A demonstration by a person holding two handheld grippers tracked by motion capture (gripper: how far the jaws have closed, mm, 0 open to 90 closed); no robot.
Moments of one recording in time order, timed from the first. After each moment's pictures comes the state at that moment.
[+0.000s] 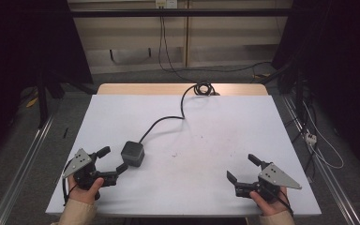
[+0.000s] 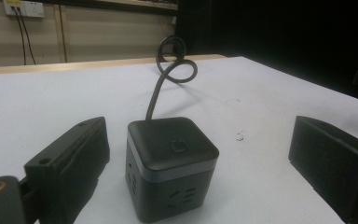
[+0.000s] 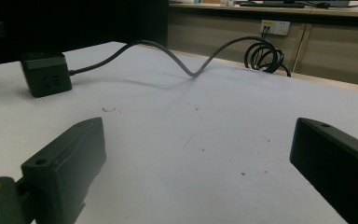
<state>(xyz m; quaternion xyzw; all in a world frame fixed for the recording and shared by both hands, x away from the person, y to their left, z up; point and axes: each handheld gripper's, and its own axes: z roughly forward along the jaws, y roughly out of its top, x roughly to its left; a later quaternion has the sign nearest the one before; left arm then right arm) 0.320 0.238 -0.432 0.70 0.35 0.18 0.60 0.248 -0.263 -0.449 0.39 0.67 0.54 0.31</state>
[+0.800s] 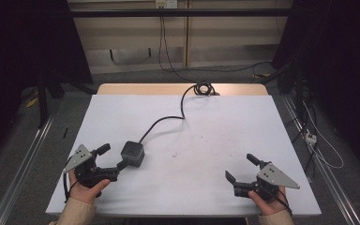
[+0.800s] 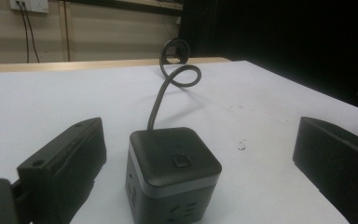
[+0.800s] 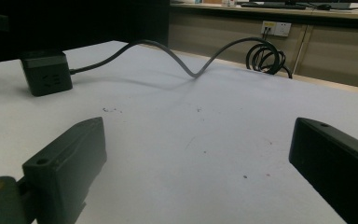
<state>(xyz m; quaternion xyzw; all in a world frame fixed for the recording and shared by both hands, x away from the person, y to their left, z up) 0.327 0.234 -0.425 0.69 0.36 0.17 0.60 0.249 -0.260 -0.449 0.39 0.68 0.54 0.31</state>
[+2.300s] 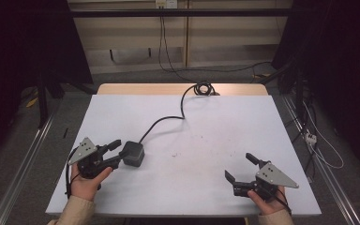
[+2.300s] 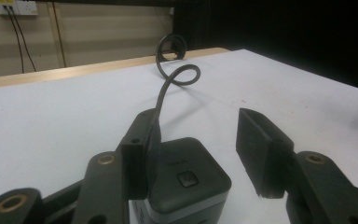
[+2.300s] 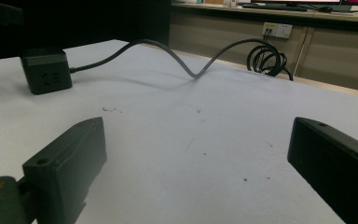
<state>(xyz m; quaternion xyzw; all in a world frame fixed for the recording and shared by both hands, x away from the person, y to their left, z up) 0.343 0.227 -0.416 0.72 0.33 0.18 0.58 0.251 -0.259 -0.448 0.38 0.68 0.54 0.32</state>
